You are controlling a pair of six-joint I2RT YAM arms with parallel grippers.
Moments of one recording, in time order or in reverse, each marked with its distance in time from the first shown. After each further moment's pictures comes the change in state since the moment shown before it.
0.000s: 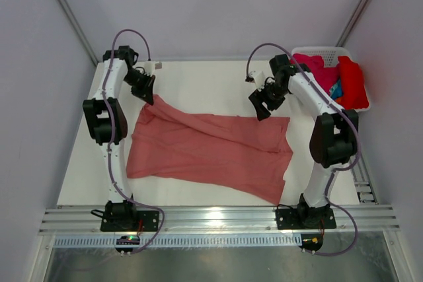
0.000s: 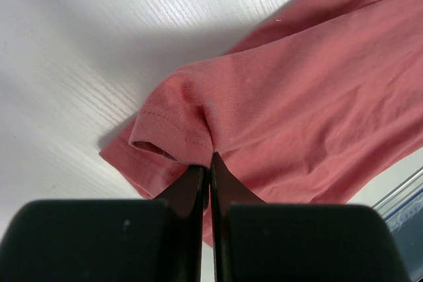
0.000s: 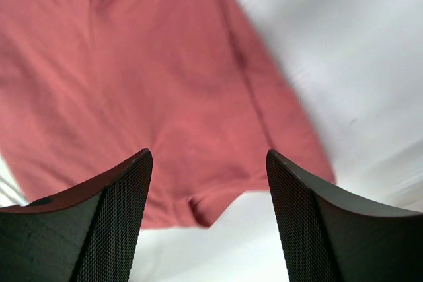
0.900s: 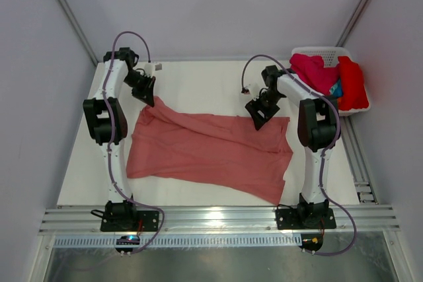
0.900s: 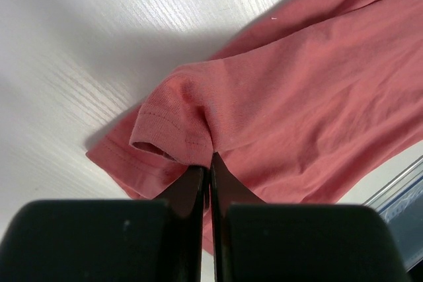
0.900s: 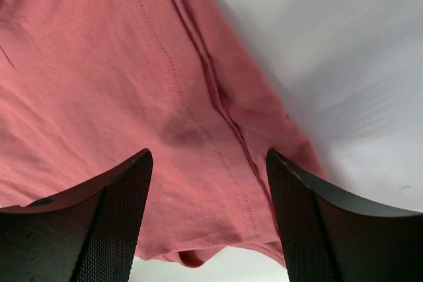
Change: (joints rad) left arm 0.000 0.001 -0.023 -0.001 0.010 -0.020; right arm -0.001 0.304 0.090 0.015 0.019 0.008
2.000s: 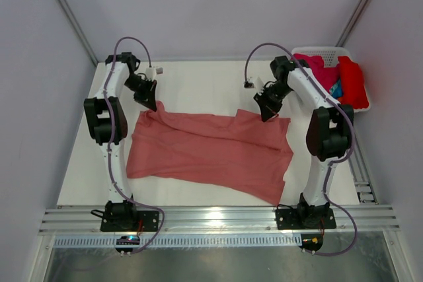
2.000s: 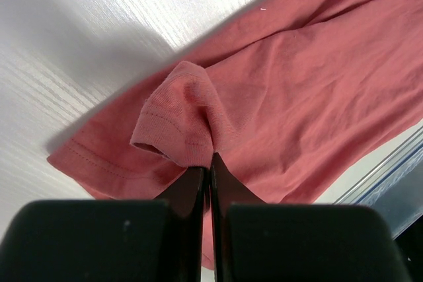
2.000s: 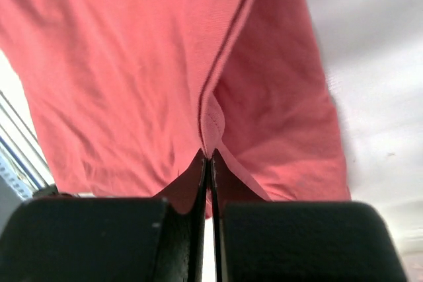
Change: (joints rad) left arm -0.002 0.001 -0.063 0.000 0.045 -0.045; right arm -0.021 -0.142 0.046 -0.201 -0.143 -0.205
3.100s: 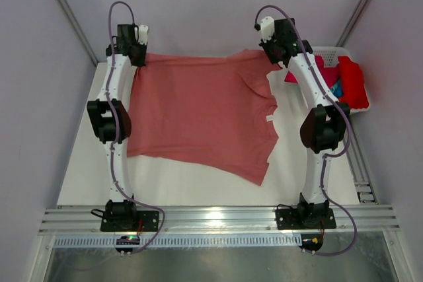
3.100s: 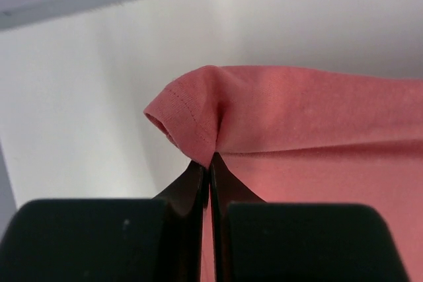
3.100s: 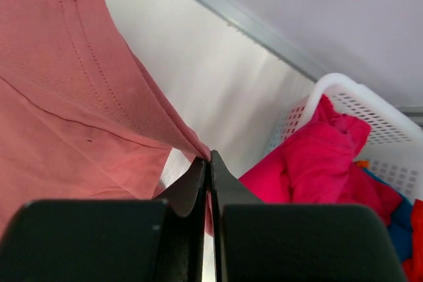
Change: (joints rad) left arm -0.031 0.047 0.245 0.540 -0.496 -0.278; right arm -0.003 0.109 0.413 0.526 0.500 0.338
